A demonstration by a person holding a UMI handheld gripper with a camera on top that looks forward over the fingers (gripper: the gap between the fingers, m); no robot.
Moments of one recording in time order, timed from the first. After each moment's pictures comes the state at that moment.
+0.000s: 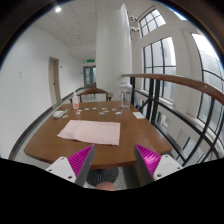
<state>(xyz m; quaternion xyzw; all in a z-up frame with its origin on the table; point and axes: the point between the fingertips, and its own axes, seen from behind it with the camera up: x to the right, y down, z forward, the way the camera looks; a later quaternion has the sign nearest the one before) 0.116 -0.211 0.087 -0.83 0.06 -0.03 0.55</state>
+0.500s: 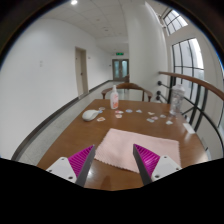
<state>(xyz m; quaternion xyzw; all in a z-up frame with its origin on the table) -0.071 -0.045 0.074 -0.85 -0.07 0.06 0.52</state>
